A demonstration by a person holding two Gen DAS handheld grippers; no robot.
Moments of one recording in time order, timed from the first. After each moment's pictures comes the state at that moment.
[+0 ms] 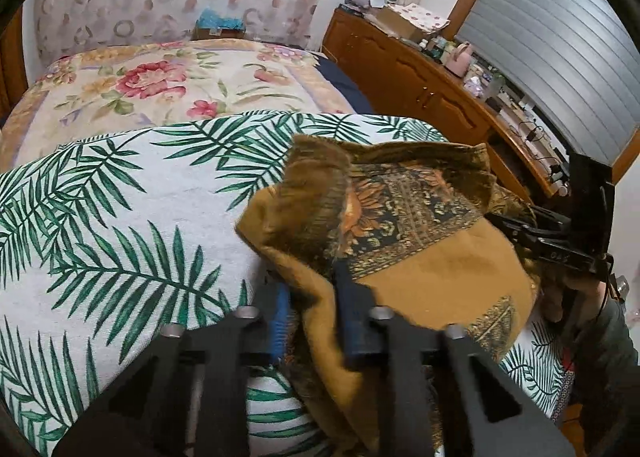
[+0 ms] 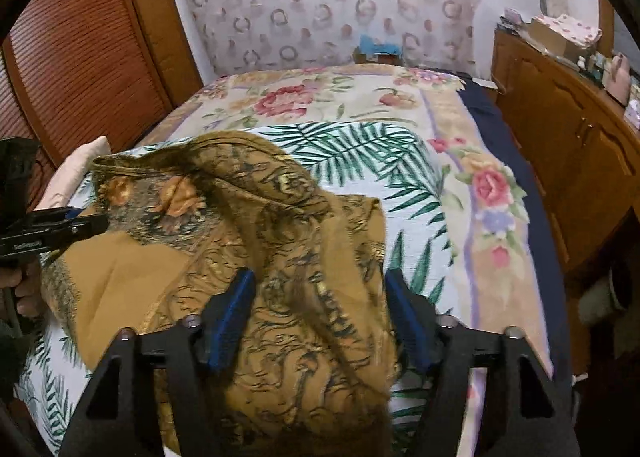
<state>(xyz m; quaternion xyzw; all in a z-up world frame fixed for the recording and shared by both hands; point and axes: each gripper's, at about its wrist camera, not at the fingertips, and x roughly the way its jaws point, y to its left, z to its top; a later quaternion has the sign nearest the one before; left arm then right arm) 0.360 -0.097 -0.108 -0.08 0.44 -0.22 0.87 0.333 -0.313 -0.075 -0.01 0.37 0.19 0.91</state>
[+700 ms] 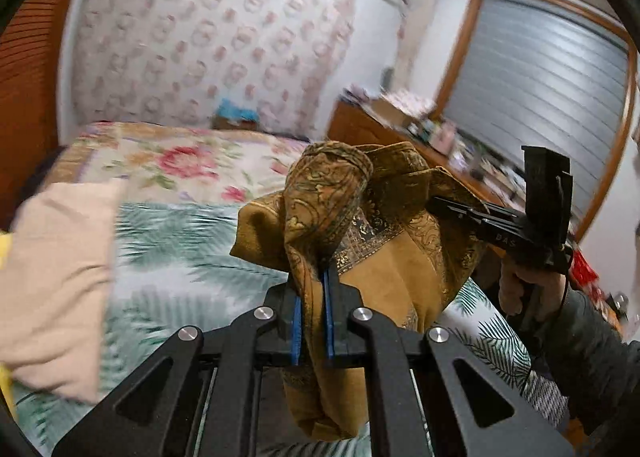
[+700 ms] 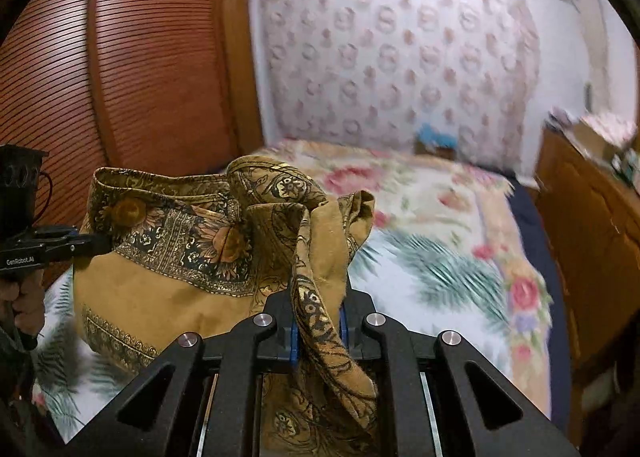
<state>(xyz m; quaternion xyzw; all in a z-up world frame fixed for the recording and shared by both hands) 0.220 0.010 -0.017 -0.12 0.28 -0.18 0.93 0.255 -0.209 0.004 -0.07 0.22 0.28 0.93</state>
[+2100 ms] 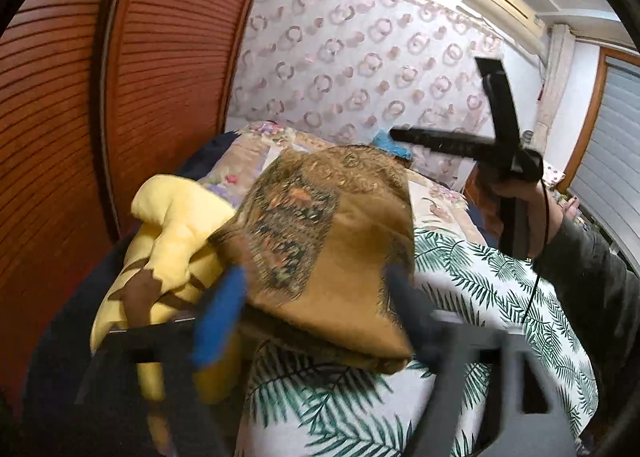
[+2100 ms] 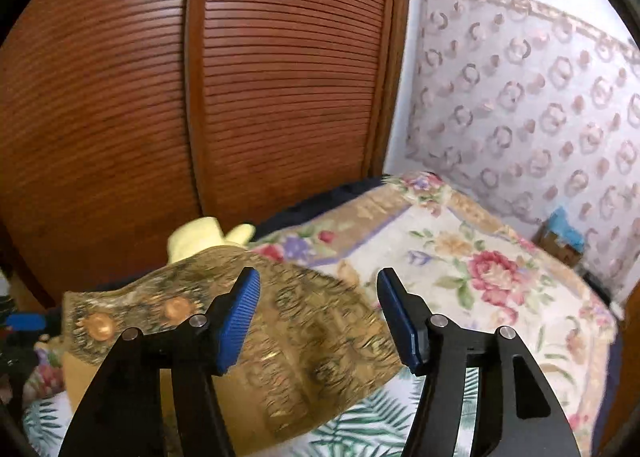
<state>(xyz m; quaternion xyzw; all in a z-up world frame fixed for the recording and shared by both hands) 0.165 0.210 -0.067 -0.17 0.26 0.06 0.95 0.483 0.140 0.037 -0.19 0.21 0.45 0.85</state>
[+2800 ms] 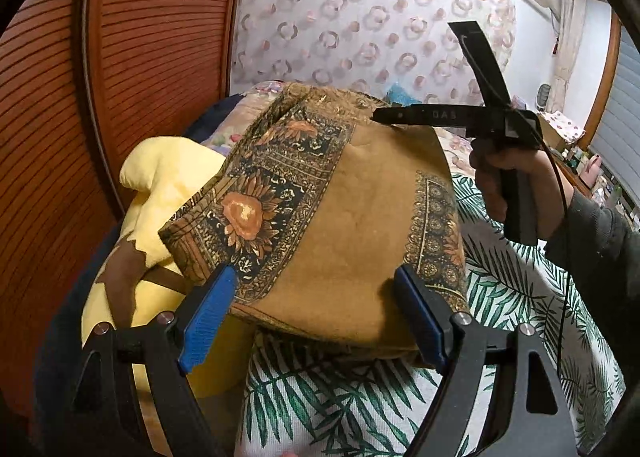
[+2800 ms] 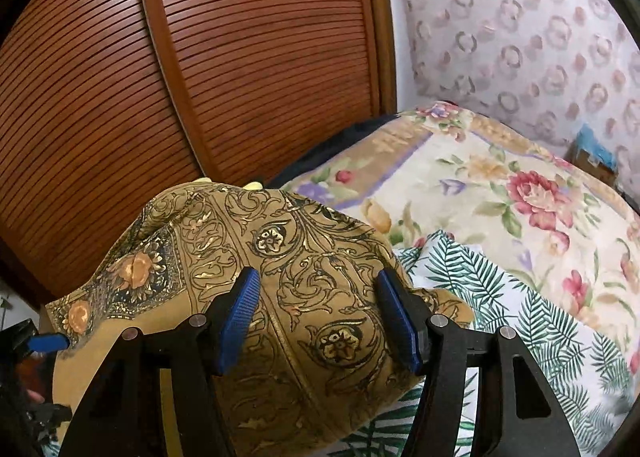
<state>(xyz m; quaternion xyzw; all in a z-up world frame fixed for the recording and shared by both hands) 0.201 0.200 -0.111 -0.13 0.34 0.08 0.93 0.544 0.140 -0.031 -0.12 0.30 0.44 0.84</state>
